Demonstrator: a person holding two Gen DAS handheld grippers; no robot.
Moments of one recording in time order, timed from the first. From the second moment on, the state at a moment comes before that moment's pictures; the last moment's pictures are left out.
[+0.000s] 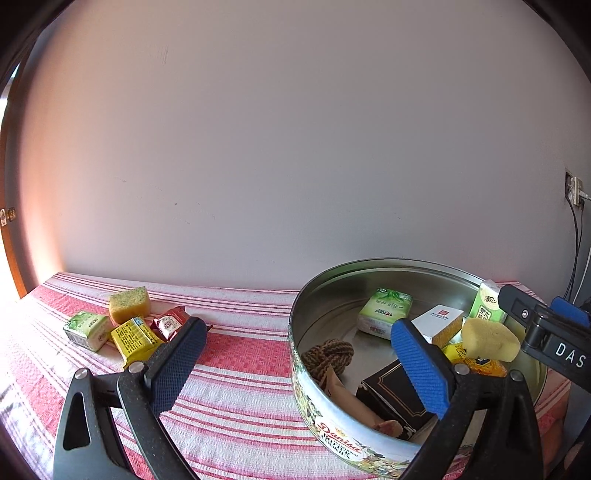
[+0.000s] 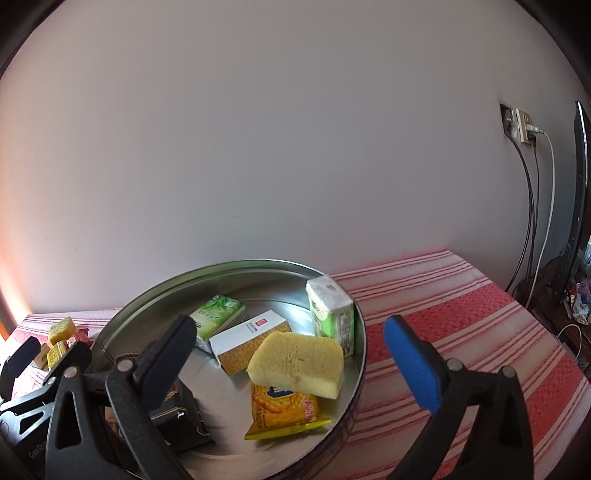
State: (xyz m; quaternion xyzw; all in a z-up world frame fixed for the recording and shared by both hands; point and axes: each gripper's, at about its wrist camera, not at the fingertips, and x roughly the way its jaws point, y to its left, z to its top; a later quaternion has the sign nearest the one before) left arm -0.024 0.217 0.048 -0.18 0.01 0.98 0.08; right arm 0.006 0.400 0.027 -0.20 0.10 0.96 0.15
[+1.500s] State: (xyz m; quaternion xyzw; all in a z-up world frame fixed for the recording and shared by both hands) left arm -0.009 0.173 0.043 -0.20 0.00 0.97 0.11; right arm 0.074 0.355 0.038 -0.09 0.10 0.95 0.27
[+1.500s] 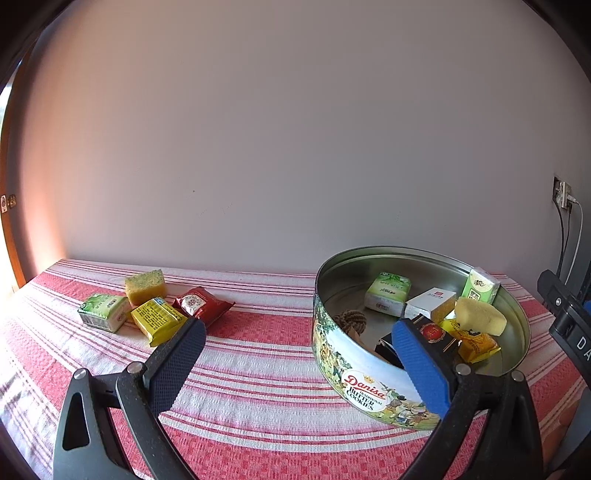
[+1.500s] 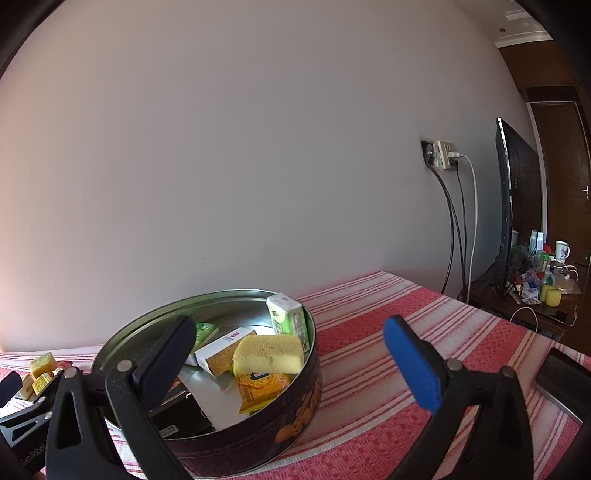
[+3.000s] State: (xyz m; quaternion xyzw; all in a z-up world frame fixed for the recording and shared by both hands) left arm -0.196 -0.054 -0.020 -0.44 -0.05 0.90 0.02; right arm -0.110 0.138 0.001 -0.30 0.02 0.95 0.02
